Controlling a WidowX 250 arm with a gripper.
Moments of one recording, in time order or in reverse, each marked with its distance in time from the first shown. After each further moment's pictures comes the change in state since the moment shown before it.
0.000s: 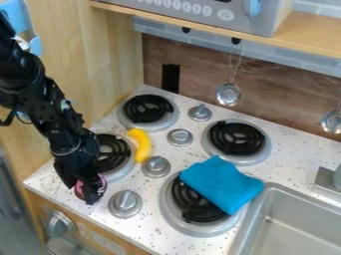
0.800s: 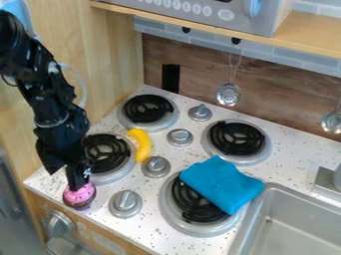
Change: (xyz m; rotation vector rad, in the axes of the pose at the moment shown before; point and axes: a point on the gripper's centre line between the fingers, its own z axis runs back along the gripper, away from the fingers) arm -0.010 0.000 0.060 0.003 0.087 0.020
